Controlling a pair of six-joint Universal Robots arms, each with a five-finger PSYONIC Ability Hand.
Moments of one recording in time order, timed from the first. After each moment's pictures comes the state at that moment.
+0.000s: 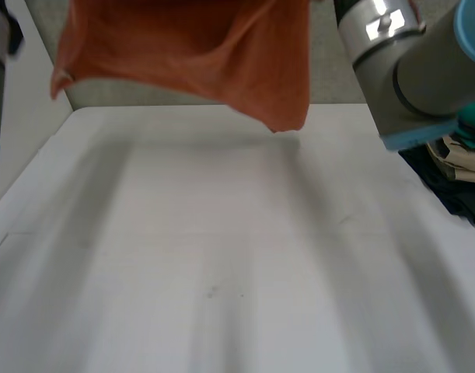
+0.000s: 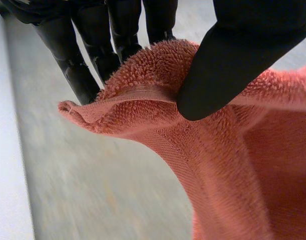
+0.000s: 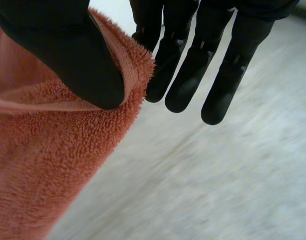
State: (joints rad) left arm 4.48 -1.74 -1.28 3.69 -1.47 3.17; right arm 2.06 -1.03 0.83 -0.48 1.33 2.77; left_hand 1.15 1.20 1.19 1.20 0.98; right_hand 1.11 1.18 1.19 1.20 0.99
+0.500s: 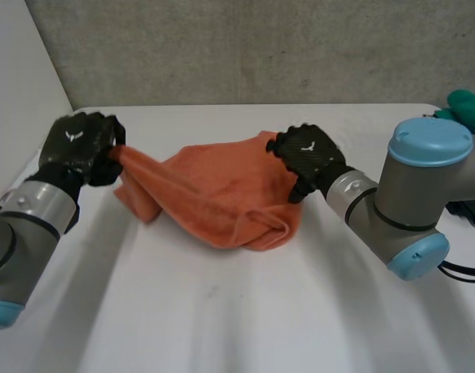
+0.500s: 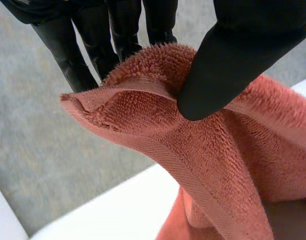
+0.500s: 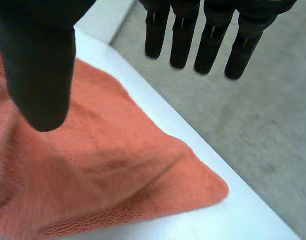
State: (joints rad) left arm 4.48 -1.69 -1.84 3.60 -1.38 3.26; right arm 2.03 -0.97 1.29 -0.18 1.31 2.77; left_hand 1.15 1.20 1.19 1.20 0.98; right_hand 0.41 0.41 0.42 0.42 0.23
